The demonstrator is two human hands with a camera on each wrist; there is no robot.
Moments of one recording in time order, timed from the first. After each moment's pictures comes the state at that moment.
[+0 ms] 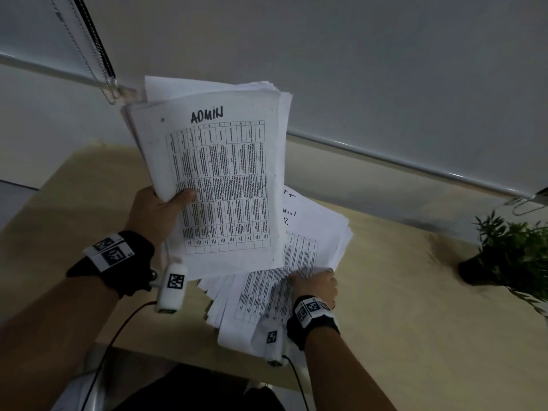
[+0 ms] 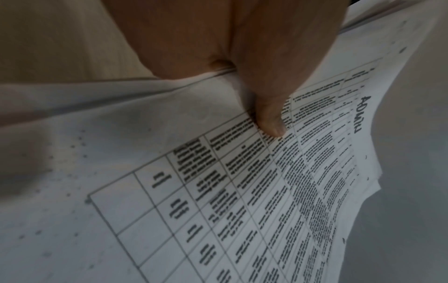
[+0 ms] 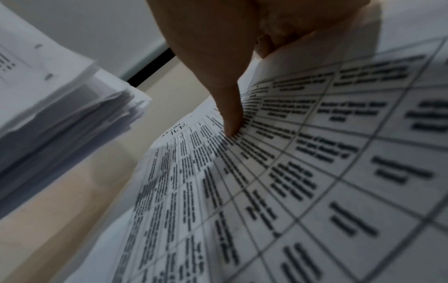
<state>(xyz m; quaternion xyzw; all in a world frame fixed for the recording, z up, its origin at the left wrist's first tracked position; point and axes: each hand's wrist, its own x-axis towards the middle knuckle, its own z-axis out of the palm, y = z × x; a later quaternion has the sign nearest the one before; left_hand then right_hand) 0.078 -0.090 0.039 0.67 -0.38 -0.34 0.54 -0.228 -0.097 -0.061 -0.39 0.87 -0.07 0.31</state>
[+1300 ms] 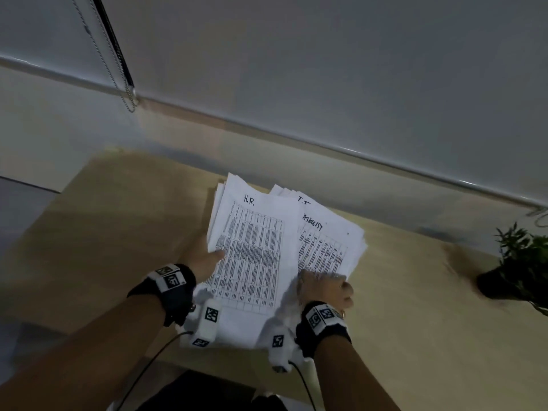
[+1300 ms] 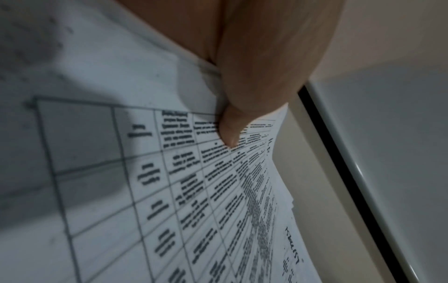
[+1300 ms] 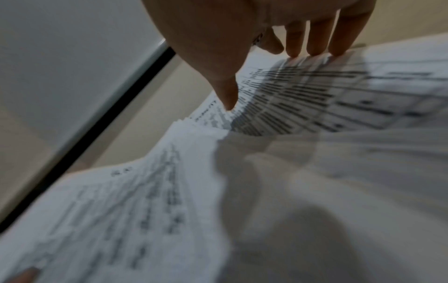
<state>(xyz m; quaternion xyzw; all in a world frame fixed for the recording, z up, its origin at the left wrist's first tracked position) 0.047 -0.073 -0.032 0.78 -0.37 -0.45 0.24 -0.207 -0.104 -0.039 -0.36 0.89 -0.05 0.29</state>
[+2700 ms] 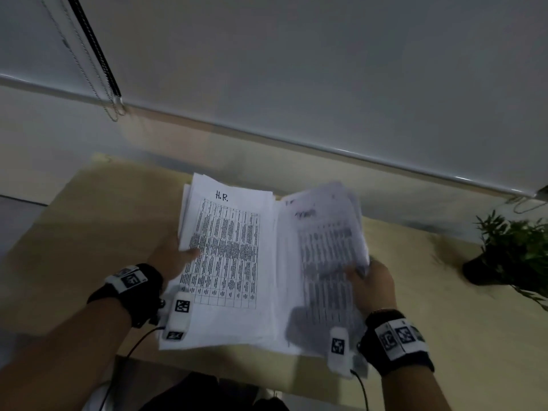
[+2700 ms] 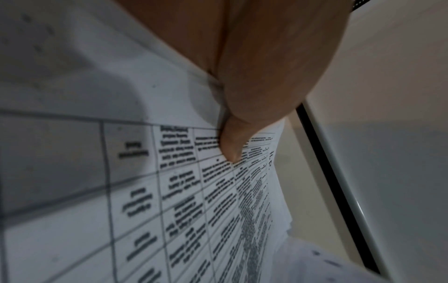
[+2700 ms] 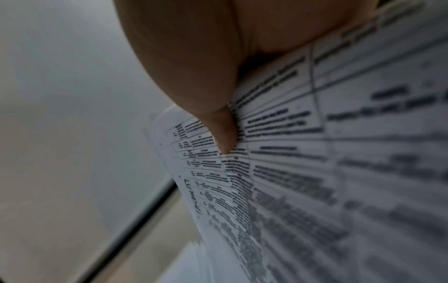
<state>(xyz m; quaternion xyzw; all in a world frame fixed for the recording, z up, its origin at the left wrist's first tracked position) 0.079 -0.063 -0.028 0.74 -0.32 -0.50 0.32 -0.310 -0.103 0.039 -0.55 0.75 -0.20 0.30</state>
